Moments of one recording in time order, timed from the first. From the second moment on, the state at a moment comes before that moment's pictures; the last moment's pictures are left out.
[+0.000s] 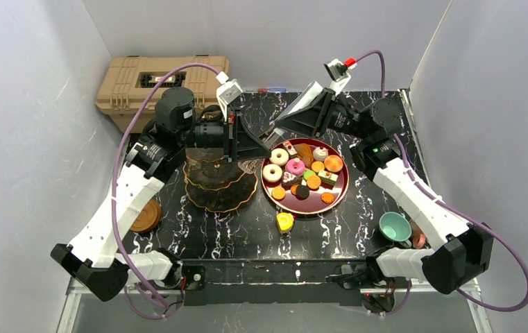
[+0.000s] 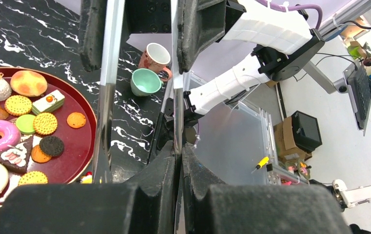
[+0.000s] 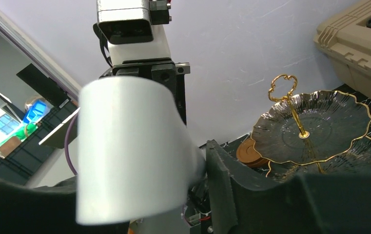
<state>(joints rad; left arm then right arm) -0.57 1.22 1.48 -0.45 0.93 -0.42 0.52 1.25 1.18 0.56 -0.88 1.04</state>
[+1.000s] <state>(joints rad) -0.55 1.22 1.86 -1.05 0.35 0.10 0.52 1.23 1.20 -0.35 -0.36 0.34</state>
